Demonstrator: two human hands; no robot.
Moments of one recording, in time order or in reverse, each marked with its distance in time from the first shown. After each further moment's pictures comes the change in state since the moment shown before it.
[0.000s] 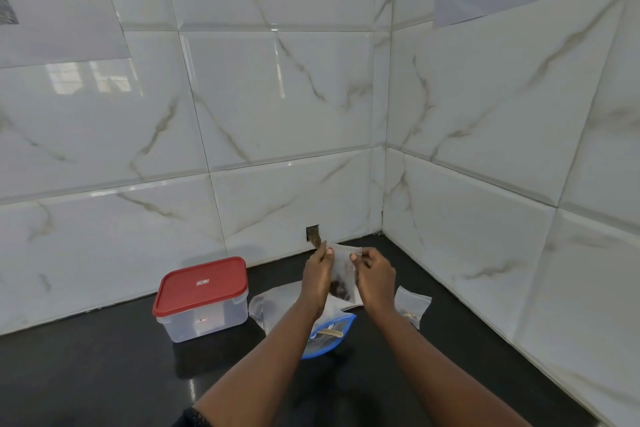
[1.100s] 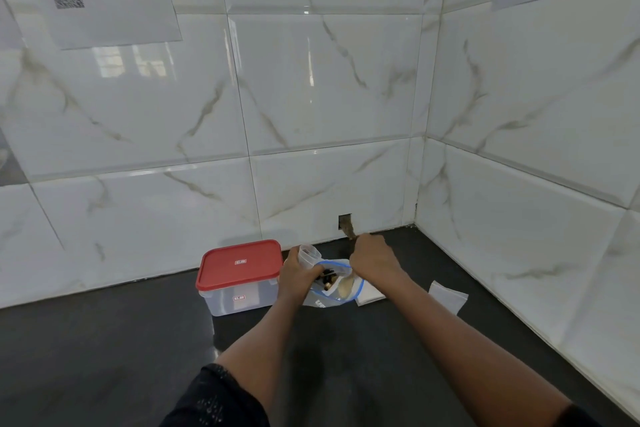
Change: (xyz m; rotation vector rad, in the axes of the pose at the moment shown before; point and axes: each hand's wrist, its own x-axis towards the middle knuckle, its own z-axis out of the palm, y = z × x) left_hand -0.001 -0.023 -0.104 0.484 0.240 0.125; right_hand -0.013 -0.064 0.039 -0.857 -0.428 -0.094
